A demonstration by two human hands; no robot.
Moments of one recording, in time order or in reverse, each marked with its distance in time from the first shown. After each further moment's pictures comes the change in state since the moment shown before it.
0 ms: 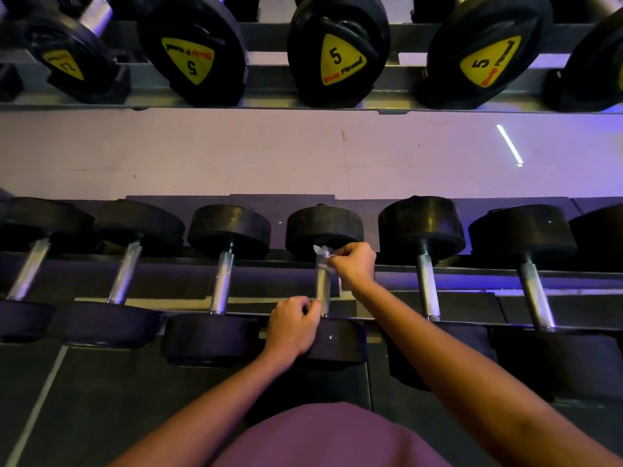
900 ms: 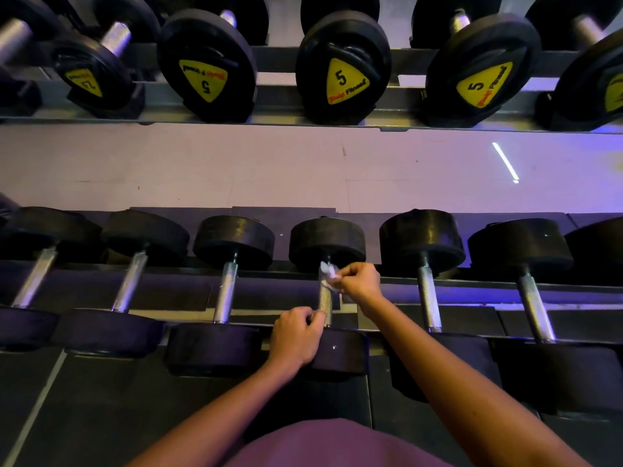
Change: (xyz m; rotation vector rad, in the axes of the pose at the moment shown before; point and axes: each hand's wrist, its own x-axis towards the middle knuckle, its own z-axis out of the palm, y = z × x) left_hand -0.003 0.005 -0.005 0.048 -0.024 -0.004; right_hand 0.001 0.017 -0.004 0.031 -0.130 0.075
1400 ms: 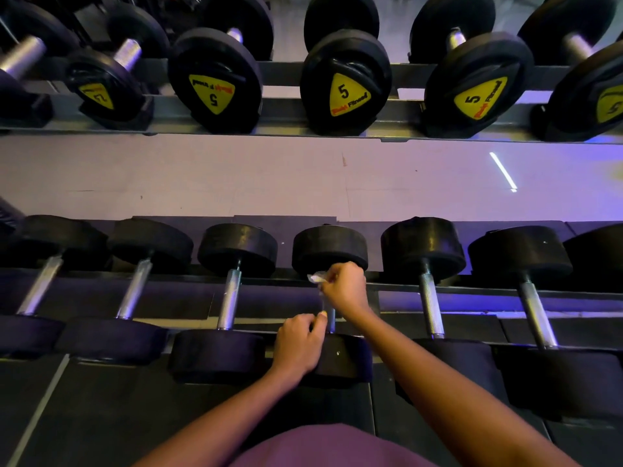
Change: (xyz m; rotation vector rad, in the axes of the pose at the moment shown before) left_hand -0.002 -0.001 -0.002 -0.006 0.013 0.038; right_hand -0.014 -0.018 0.025 -0.342 0.102 -0.266
